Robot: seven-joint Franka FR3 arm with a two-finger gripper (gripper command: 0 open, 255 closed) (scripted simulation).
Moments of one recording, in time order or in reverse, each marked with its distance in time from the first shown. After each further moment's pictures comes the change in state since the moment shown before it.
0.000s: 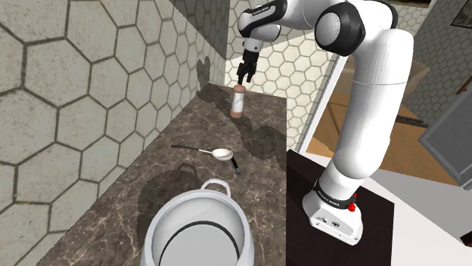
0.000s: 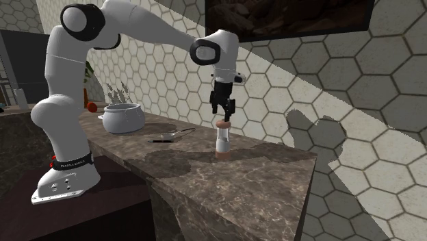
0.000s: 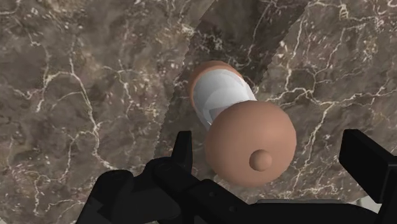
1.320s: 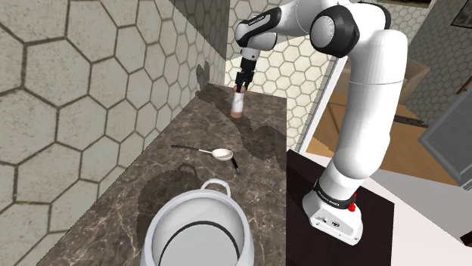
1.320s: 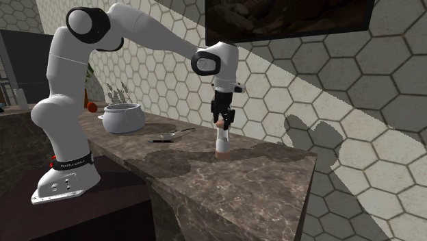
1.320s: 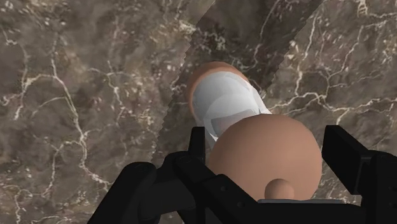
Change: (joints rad) arm 0.003 0.038 0.010 -0.047 0.022 0.081 -0.017
